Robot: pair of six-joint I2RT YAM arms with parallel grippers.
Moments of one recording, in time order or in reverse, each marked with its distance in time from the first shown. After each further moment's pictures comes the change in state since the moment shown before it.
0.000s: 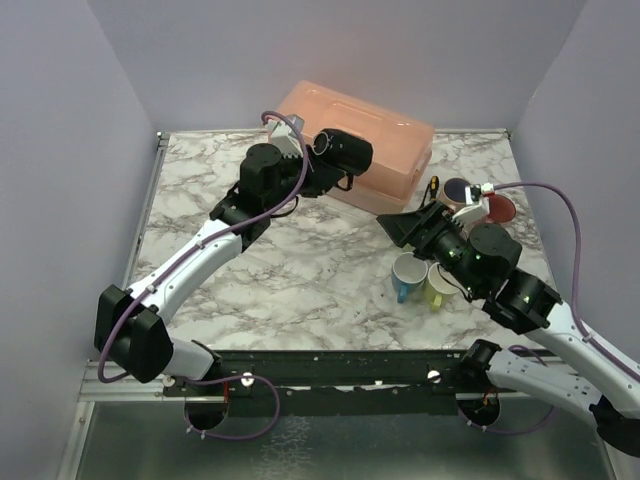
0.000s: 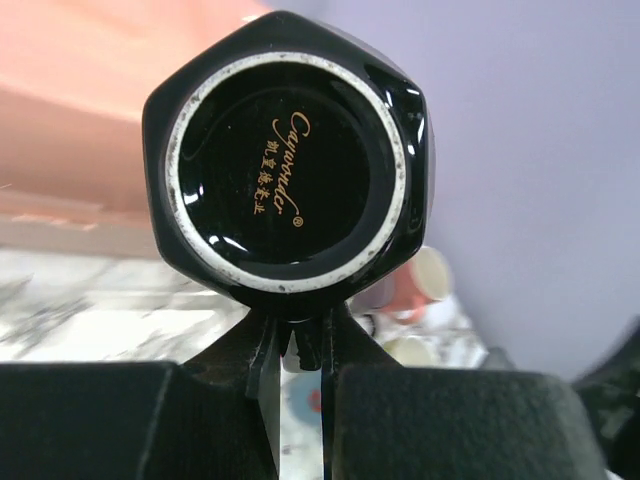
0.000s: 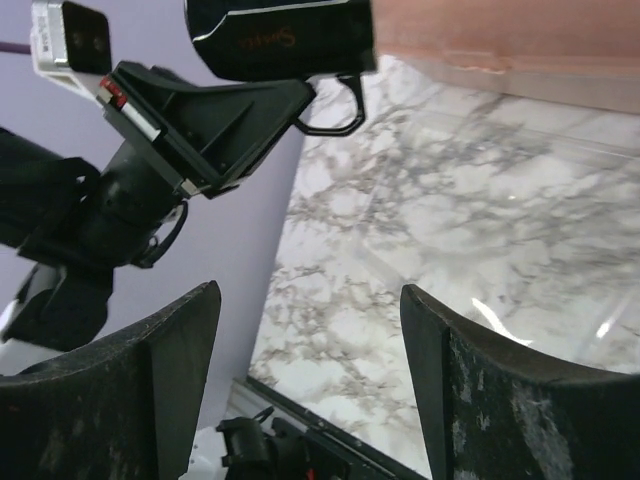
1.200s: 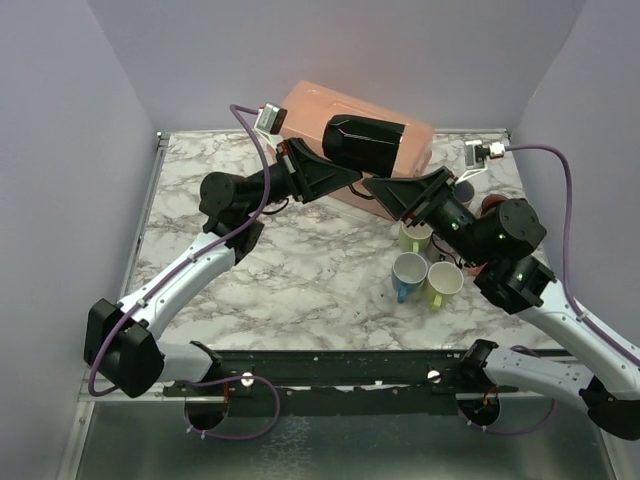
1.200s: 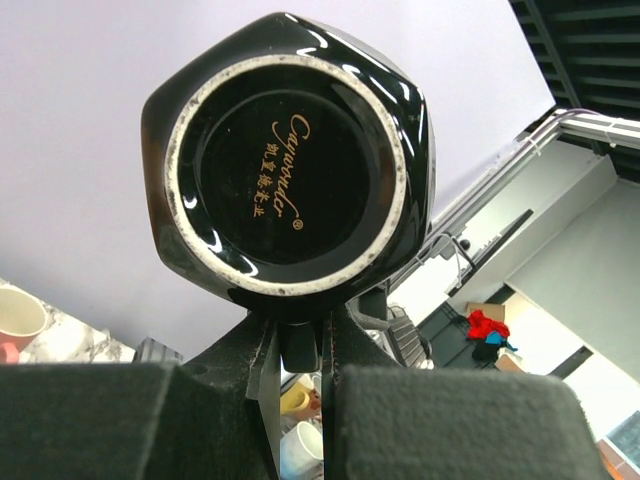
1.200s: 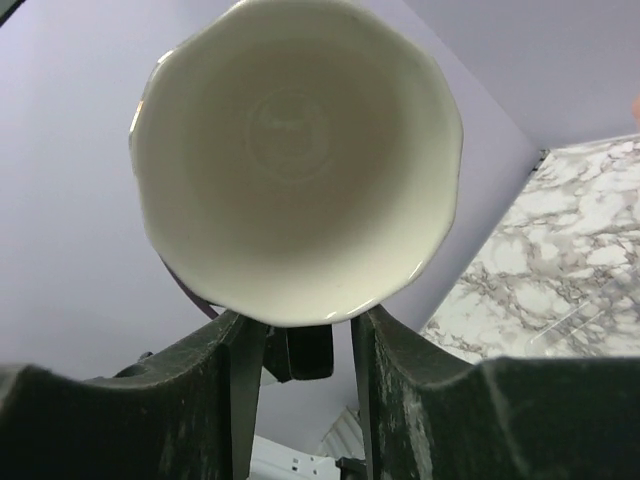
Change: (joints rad) left arm 0.006 -0.093 -0.096 0.861 0.536 -0.777; right arm 0.000 0.158 0.180 0.433 -0.309 -0.102
